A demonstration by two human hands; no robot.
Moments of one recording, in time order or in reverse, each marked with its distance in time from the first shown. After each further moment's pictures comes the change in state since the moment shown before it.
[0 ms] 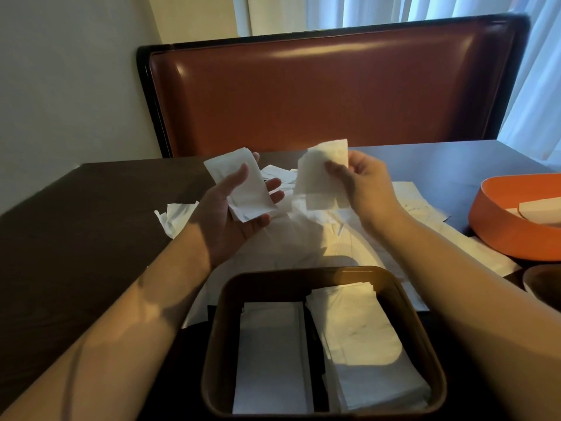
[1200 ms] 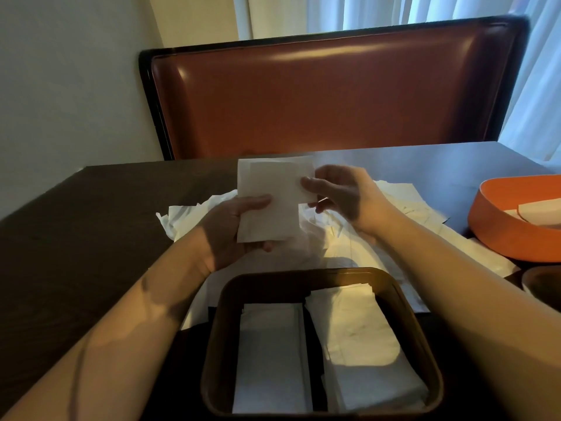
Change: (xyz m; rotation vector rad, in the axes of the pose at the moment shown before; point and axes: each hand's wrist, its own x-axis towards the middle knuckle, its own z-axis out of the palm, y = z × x) left_hand -0.007 -0.003 0.002 0.170 -0.094 -0.179; right_hand -0.006 -0.007 0.003 0.041 -0.361 0.054
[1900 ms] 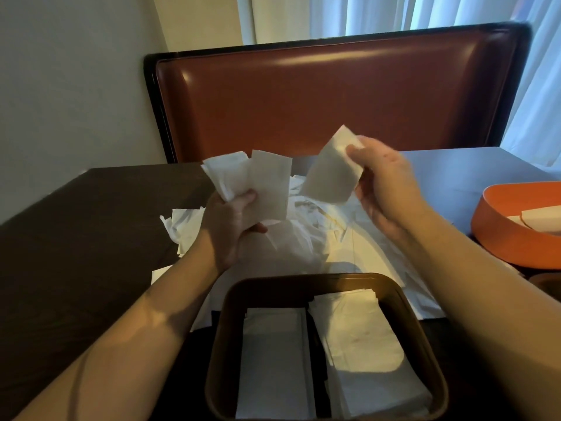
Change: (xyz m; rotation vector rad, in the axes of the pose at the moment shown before) left_hand 0.014 -0.006 0.001 0.093 0.467 0.348; right_hand -0.003 -0.018 -0.017 0.428 0.340 -0.041
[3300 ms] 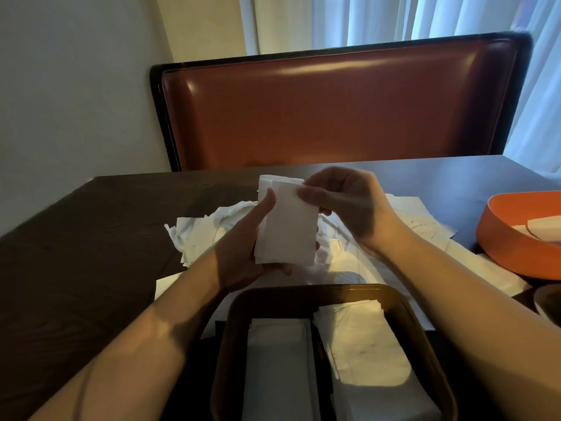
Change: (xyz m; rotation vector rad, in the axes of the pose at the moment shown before) left_hand -0.020 0.008 0.001 -0.131 -0.639 -0.337; right_hand -0.012 0.009 0.026 -0.394 -0.344 -0.162
